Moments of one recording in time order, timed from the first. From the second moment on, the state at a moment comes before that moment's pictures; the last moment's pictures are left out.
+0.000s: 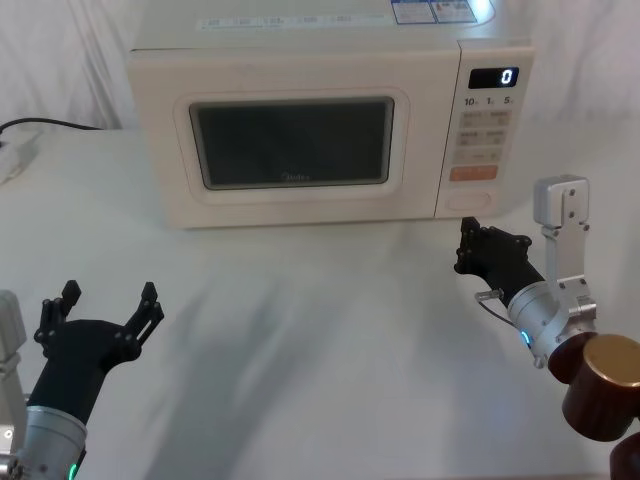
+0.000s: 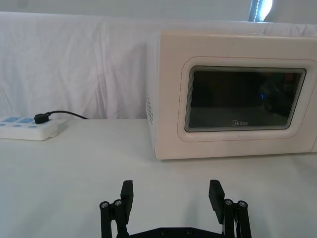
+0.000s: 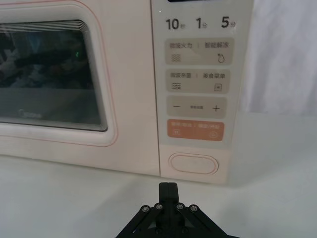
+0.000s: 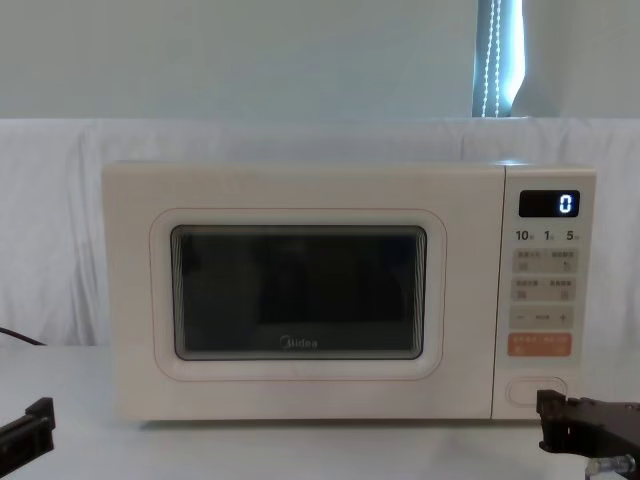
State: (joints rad) left arm 0.27 0.24 0.04 -1.85 -0.25 -0.02 -0.02; right arm 0.27 0.07 -0.16 -1.22 0.14 -0.03 0.16
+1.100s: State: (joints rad) left arm 0.27 0.24 0.04 -1.85 -0.25 -0.02 -0.02; right arm 0.46 0.06 -0.14 -0.95 0.09 -0.10 0.14
